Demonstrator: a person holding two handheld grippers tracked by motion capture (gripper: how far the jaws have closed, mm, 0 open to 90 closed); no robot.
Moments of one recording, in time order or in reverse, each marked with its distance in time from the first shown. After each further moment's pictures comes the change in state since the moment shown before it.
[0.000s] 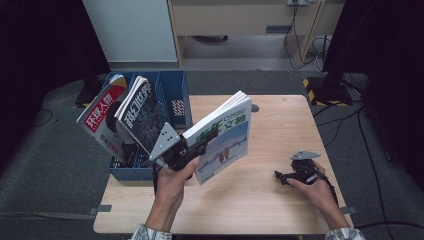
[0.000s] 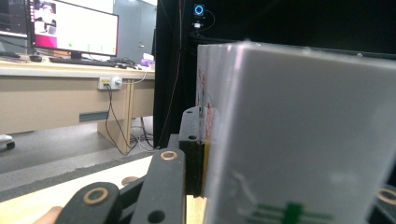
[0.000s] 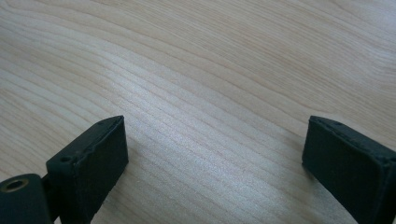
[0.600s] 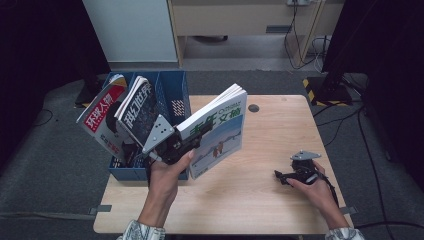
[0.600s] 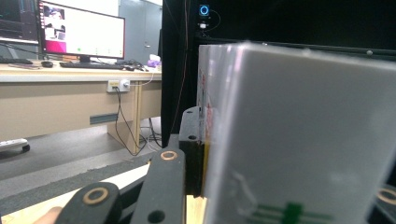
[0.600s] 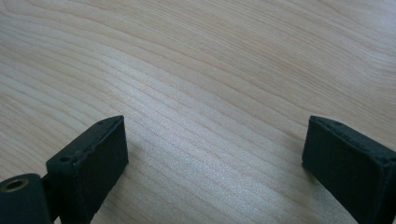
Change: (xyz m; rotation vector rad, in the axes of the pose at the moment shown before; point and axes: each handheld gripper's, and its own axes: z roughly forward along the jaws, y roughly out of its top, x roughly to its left) left arm 0.010 0.016 -0.004 0.005 0.023 0.020; right arm 0.000 -0.002 0.001 -0.023 -0.003 0.009
